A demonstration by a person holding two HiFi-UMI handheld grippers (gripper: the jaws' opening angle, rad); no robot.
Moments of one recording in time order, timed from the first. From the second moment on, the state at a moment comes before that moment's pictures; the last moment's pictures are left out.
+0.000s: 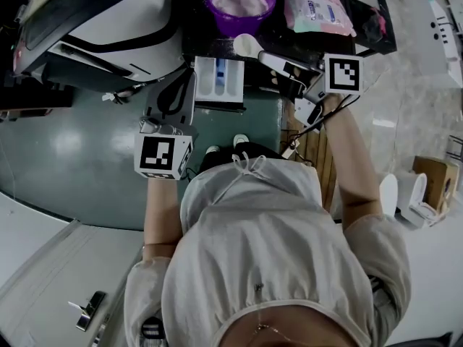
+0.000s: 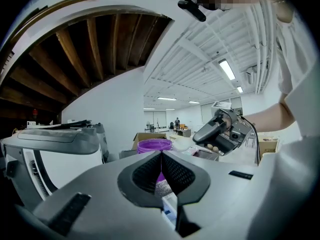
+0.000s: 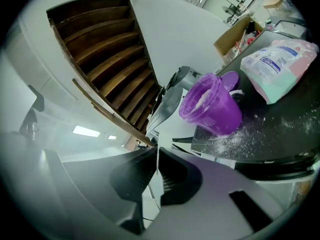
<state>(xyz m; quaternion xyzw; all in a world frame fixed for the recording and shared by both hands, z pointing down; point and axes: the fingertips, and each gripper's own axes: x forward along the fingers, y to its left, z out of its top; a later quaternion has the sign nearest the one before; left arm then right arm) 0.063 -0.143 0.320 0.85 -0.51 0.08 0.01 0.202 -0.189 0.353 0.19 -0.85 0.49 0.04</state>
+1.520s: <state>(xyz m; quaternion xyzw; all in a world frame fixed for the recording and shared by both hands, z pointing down) -0.055 -0.110 0.427 0.89 -0.43 0.13 0.11 0.081 -0.167 0.564 0.36 -0.79 0.43 0.26</state>
